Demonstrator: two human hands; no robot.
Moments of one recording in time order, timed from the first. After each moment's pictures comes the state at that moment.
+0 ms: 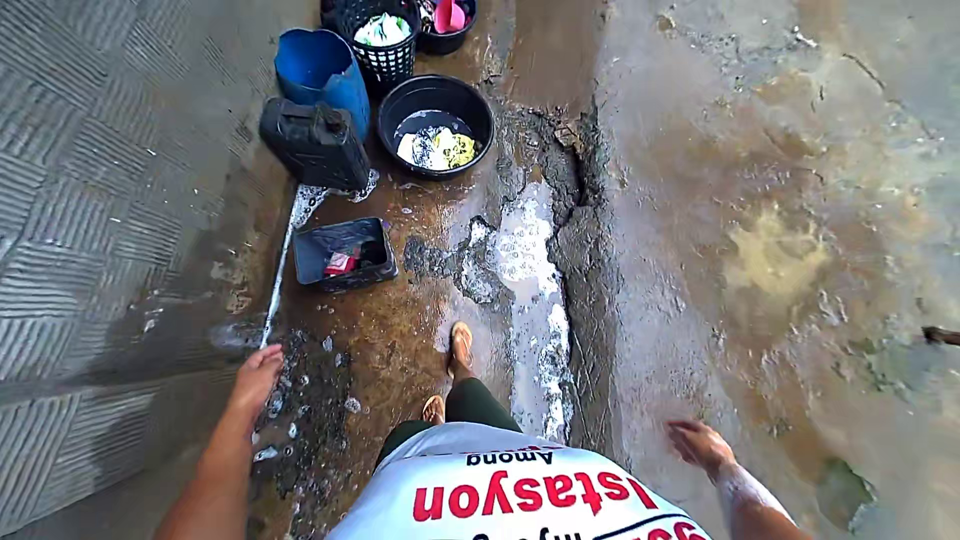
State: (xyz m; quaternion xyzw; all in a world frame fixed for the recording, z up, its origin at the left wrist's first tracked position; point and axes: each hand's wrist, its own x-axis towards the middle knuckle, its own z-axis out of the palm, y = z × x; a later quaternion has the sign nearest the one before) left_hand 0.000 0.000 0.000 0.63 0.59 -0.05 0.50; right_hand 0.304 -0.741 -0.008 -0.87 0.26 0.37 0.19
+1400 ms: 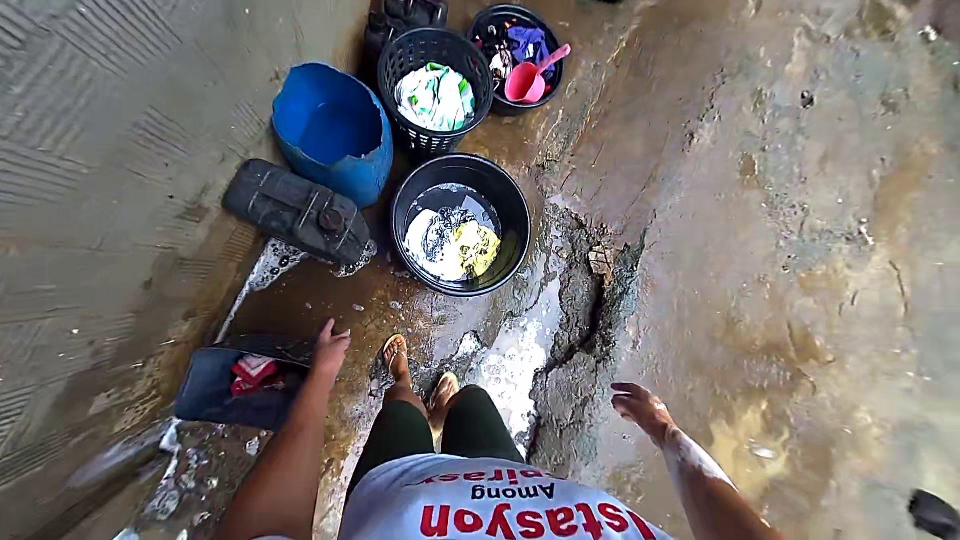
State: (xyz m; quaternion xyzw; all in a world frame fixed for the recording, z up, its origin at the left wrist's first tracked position) left_hand 0.561 0.238 -0.143 0.42 0.66 -0.03 0.62; right_hand 0.943 -0.236 -0.025 -0.89 0.09 0.43 0.12
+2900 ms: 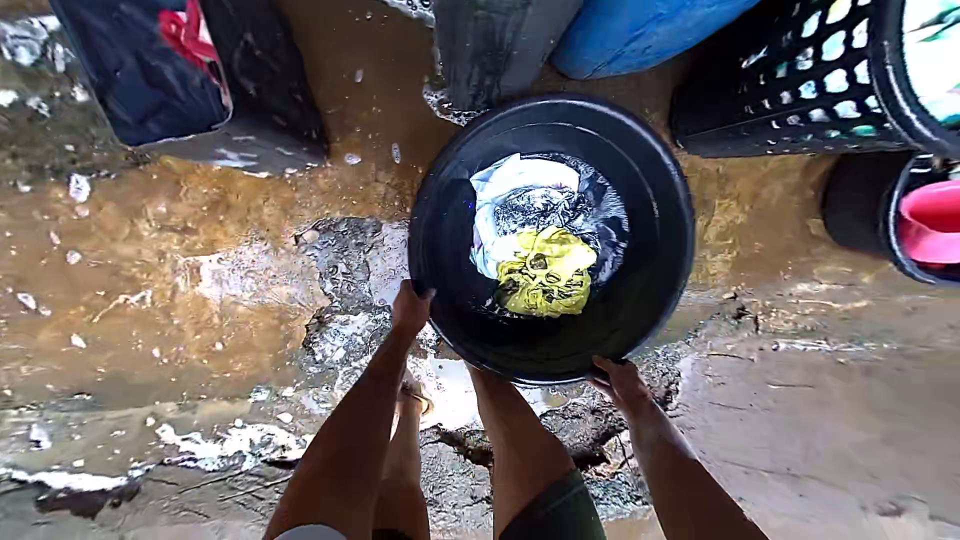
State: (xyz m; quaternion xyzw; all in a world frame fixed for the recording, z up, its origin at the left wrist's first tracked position) left_hand 0.780 0.039 -0.442 0.16 0.80 0.05 0.57; right_hand 1.191 0.047 -0.423 -0.86 -0.10 0.50 0.02
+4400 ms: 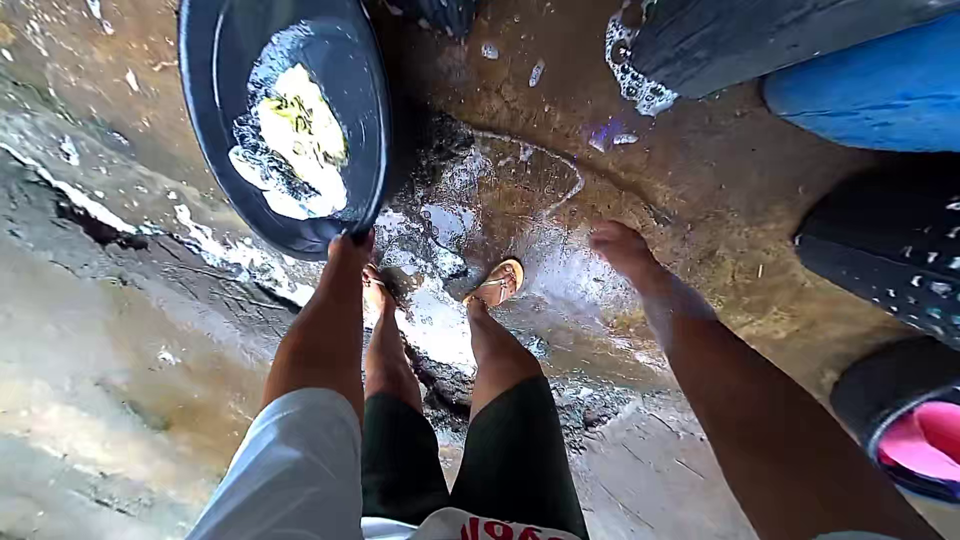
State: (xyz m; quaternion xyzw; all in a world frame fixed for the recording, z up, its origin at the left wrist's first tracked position) left_hand 0.684 -0.131 -0.435 -0.54 0.61 0.56 0.18; right_hand 0.982 0.249 -0.460 -0.48 -0.61 0.55 -0.31
